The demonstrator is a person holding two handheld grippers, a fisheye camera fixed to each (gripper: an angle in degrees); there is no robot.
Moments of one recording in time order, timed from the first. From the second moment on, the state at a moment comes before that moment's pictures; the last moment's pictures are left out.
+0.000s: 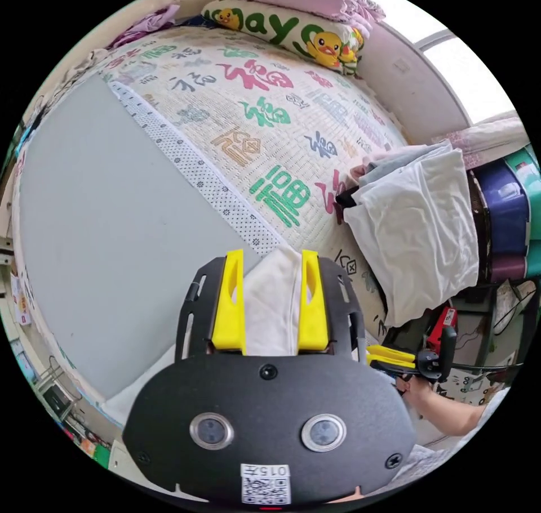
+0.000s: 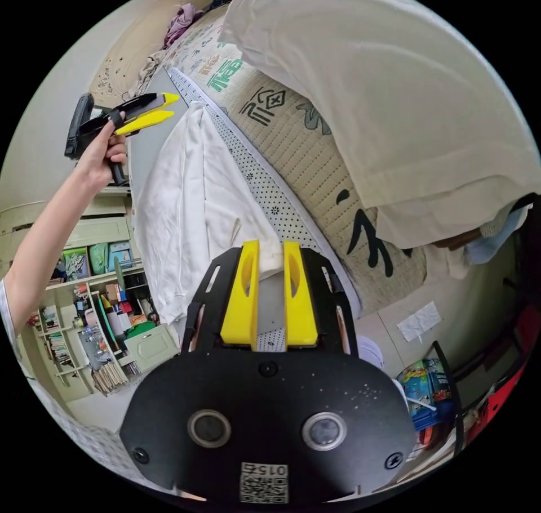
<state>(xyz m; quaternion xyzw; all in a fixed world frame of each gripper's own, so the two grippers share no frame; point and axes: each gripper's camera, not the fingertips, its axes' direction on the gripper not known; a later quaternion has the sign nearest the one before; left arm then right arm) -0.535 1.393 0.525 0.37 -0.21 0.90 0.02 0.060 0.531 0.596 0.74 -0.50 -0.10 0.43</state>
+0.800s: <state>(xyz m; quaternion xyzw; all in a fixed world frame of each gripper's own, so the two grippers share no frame) -0.563 1.410 0.438 0.12 -0.05 0.99 -0.06 0.053 0.616 0.713 0.87 -0.35 -0.08 0.35</state>
